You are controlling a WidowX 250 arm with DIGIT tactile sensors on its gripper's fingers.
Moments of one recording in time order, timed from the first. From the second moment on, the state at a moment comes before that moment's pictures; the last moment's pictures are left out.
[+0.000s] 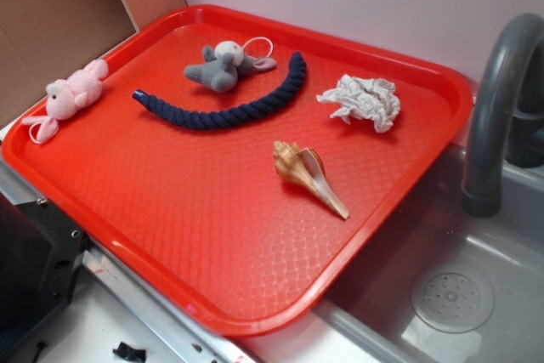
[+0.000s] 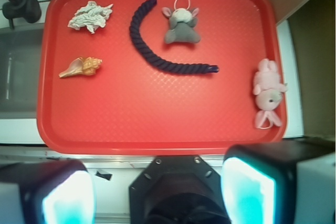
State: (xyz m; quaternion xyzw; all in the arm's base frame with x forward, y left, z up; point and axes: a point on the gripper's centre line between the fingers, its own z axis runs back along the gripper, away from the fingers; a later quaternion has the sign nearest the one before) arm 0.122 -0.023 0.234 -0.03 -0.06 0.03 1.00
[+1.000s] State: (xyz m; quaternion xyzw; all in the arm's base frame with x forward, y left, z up) arm 0.237 -0.093 0.137 -0.10 -0.13 0.50 0.85
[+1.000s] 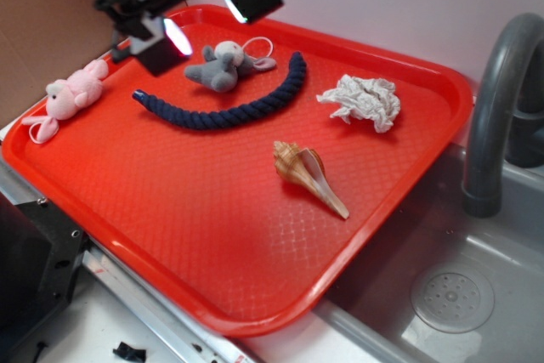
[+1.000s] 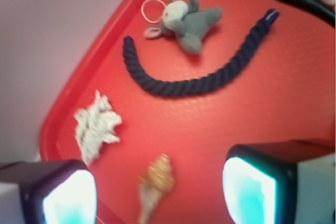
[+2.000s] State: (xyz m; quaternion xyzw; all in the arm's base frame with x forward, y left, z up) arm 0.330 -0.137 0.026 0.00 -0.10 0.48 0.87
